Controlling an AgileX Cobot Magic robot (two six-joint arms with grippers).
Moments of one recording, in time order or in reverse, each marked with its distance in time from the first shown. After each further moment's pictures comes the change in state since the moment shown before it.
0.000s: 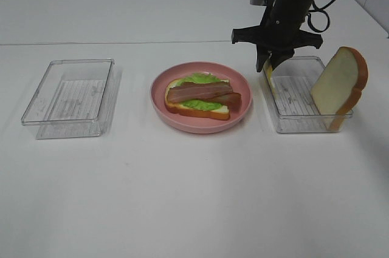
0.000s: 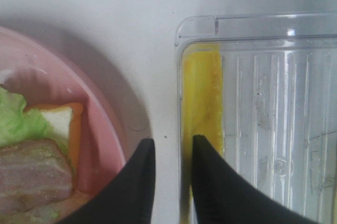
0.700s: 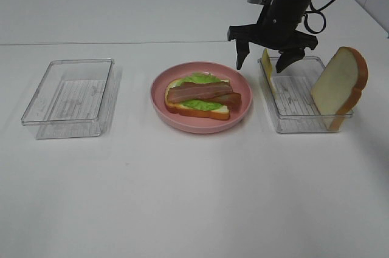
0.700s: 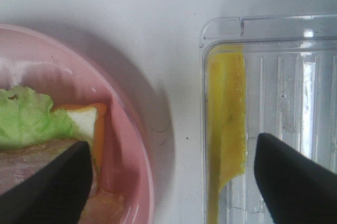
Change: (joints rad) left arm 0.000 0.000 0.000 0.000 0.000 0.000; right arm 0.000 0.000 0.000 0.060 -0.018 -0.018
